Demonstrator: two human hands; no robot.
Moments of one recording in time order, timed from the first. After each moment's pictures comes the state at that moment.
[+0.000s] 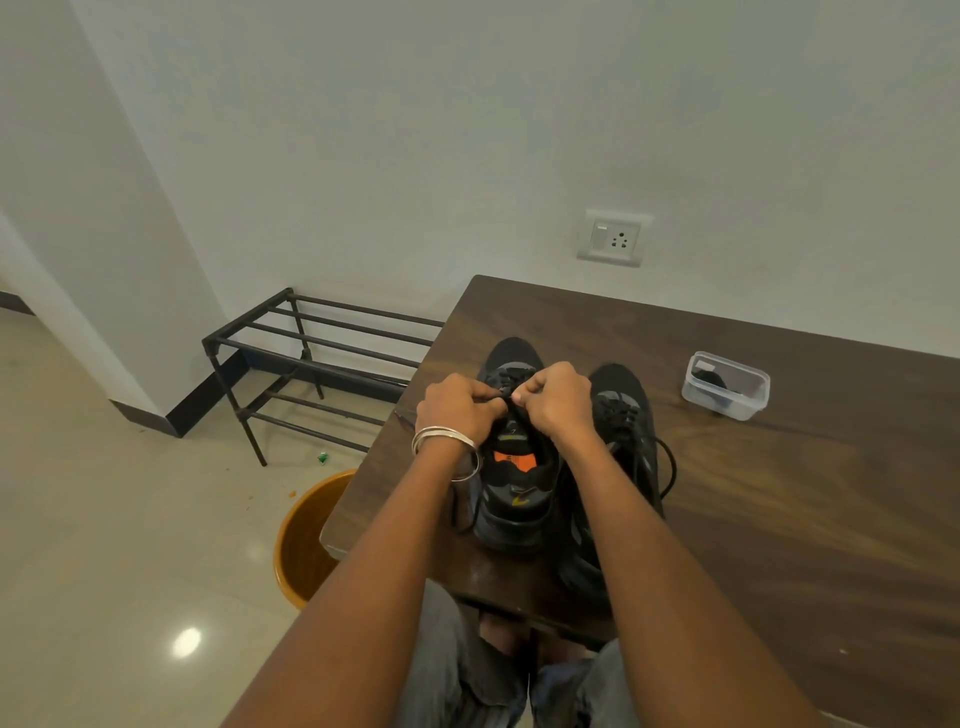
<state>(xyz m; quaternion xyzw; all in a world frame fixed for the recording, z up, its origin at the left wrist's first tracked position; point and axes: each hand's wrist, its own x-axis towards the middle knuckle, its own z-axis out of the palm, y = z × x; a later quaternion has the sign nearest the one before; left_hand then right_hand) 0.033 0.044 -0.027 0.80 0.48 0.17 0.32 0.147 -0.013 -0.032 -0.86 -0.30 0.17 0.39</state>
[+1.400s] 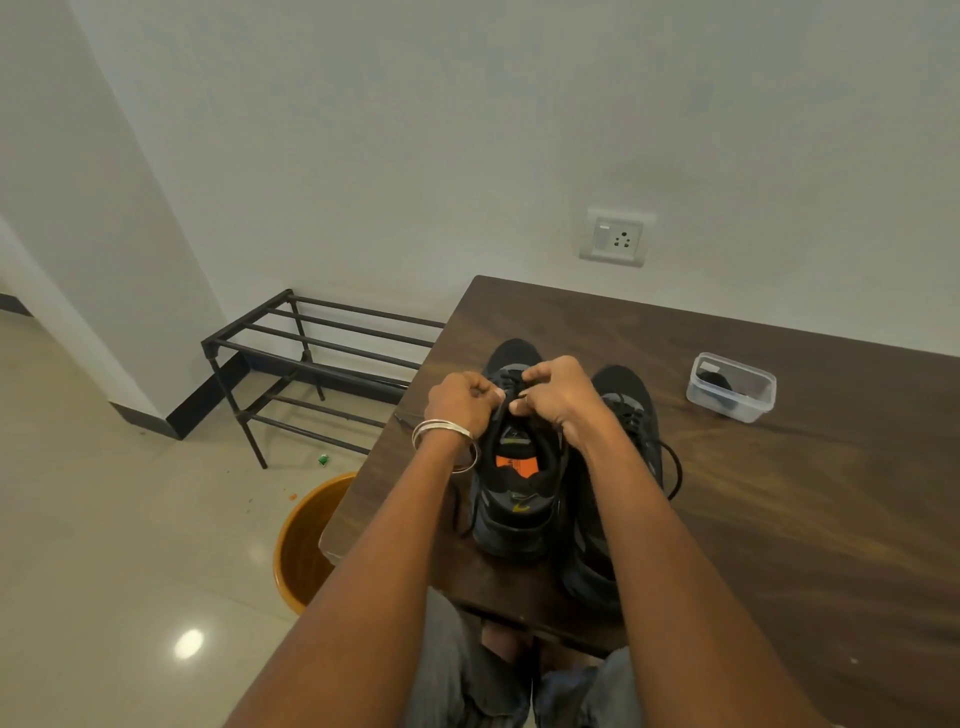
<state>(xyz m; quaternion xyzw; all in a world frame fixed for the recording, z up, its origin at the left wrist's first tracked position) 0.047 0.059 -0.040 0.75 0.47 0.20 0.42 0.157 -0.007 -0.021 -0.82 -0.26 0.31 0.41</state>
